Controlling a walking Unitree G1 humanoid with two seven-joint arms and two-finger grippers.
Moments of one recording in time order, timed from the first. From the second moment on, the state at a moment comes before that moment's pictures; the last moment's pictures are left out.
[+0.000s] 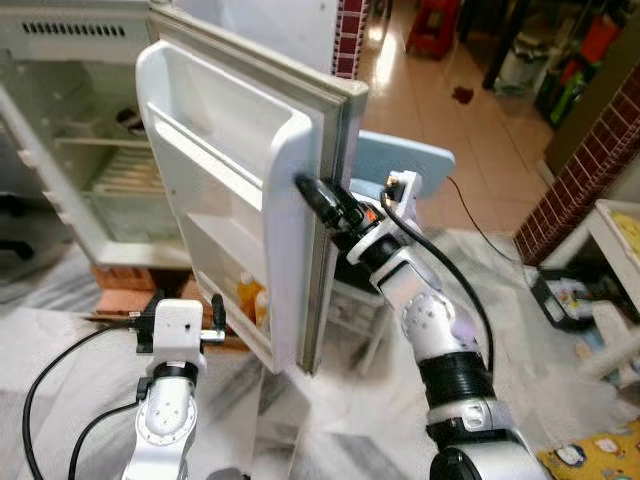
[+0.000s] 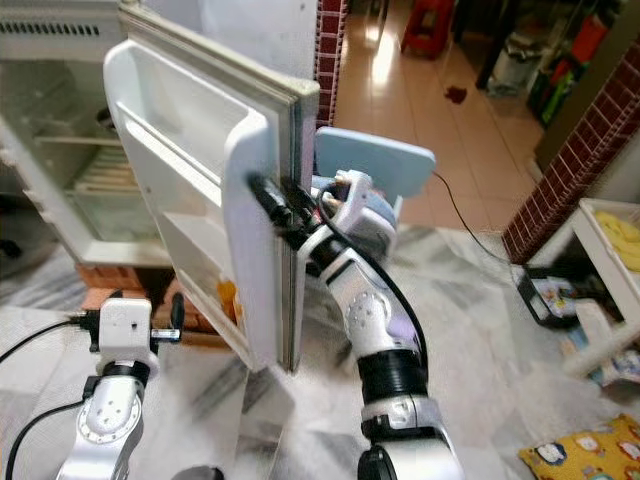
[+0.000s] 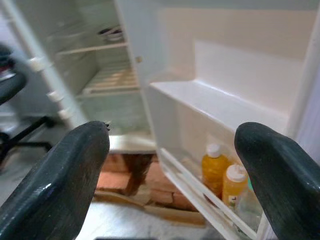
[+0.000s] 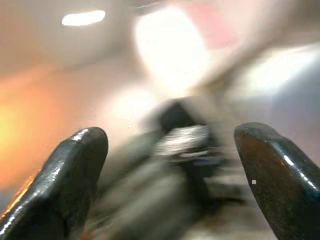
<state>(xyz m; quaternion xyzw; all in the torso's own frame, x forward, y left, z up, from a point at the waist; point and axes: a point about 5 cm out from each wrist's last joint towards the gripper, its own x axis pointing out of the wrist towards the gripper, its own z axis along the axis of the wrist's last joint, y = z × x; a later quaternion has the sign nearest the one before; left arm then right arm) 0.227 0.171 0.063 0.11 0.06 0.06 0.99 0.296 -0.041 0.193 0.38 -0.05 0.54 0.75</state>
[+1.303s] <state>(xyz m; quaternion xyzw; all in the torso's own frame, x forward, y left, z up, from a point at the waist) 0.225 0.167 0.060 0.11 0.06 0.04 0.99 0.349 -0.073 0.154 0.30 -0.01 0.37 0.88</state>
